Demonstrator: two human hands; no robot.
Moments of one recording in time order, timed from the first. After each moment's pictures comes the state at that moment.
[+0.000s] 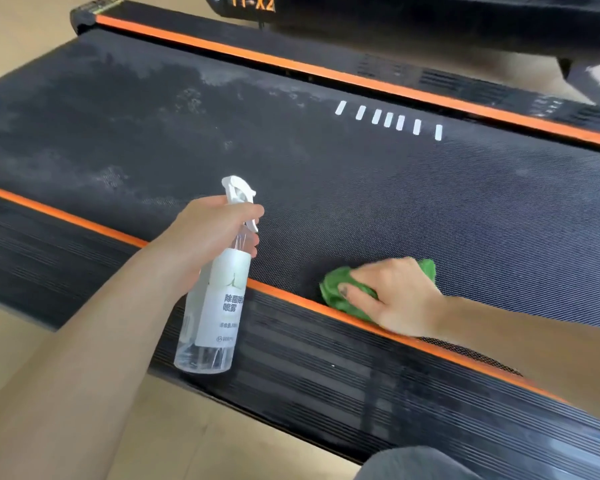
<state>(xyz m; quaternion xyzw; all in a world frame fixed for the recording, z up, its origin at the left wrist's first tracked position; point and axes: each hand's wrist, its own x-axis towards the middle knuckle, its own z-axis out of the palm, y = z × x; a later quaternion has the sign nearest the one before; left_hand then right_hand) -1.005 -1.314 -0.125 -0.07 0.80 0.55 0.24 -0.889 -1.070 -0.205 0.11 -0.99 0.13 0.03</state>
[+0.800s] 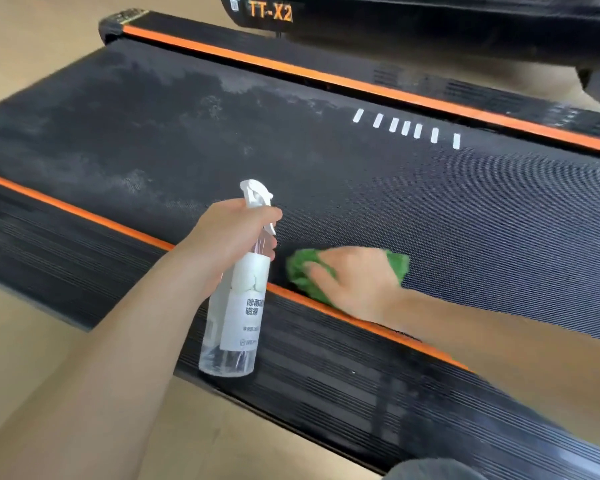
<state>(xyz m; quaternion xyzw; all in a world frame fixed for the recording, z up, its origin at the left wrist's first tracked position) -1.003 -1.321 -0.122 -0.07 0.79 0.56 0.24 -0.936 -1.132 -0.211 0.07 -0.98 0.17 0.07</state>
